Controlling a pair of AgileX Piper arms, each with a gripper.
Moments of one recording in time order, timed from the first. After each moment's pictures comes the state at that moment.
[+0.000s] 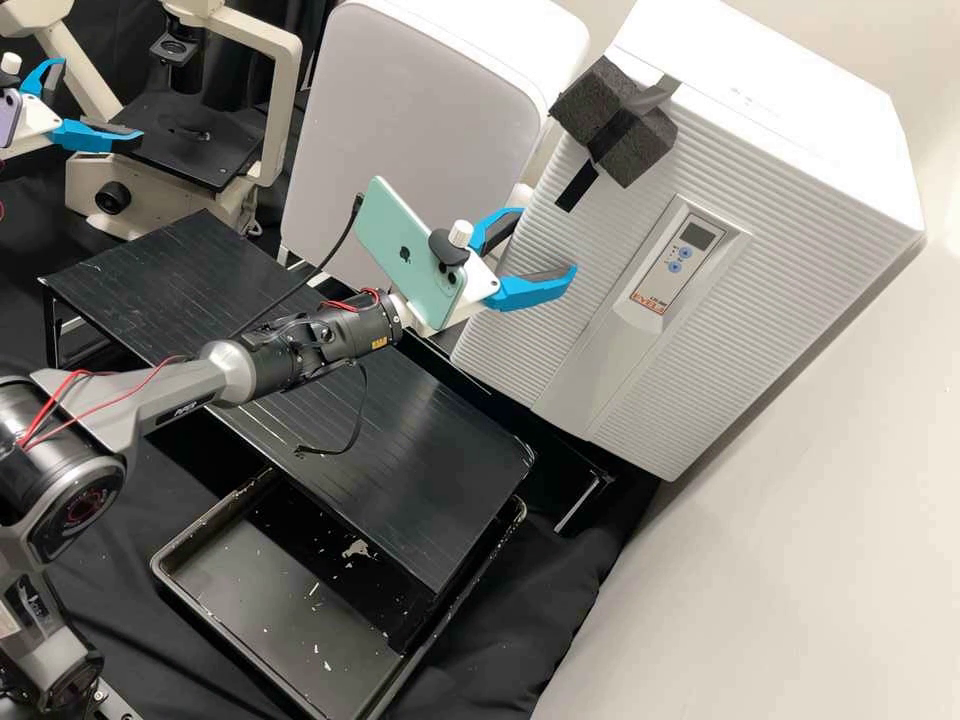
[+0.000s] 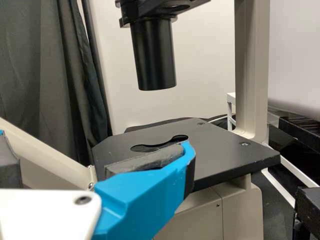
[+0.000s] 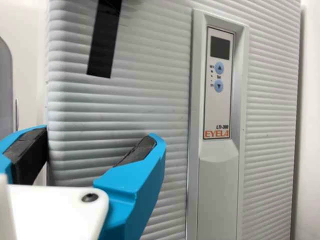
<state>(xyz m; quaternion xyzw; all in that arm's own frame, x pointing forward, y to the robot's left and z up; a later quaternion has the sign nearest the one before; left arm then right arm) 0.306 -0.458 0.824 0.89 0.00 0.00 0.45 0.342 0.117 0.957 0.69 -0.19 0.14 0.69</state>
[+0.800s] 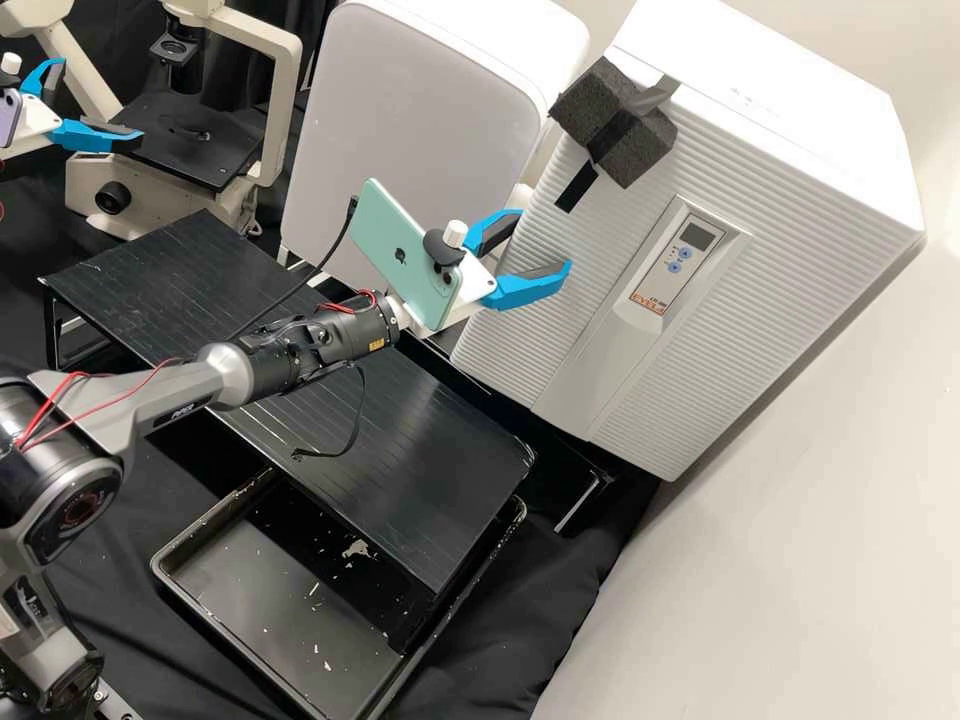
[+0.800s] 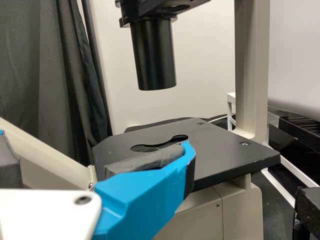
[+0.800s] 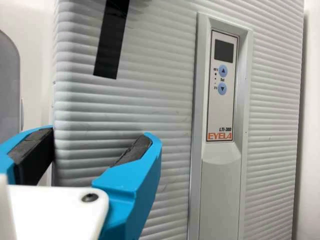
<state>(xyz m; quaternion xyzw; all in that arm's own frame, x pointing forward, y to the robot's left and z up) 0.306 -0.458 0.824 0.89 0.00 0.00 0.45 0.336 0.116 0.956 0.68 -0.18 0.14 0.70</state>
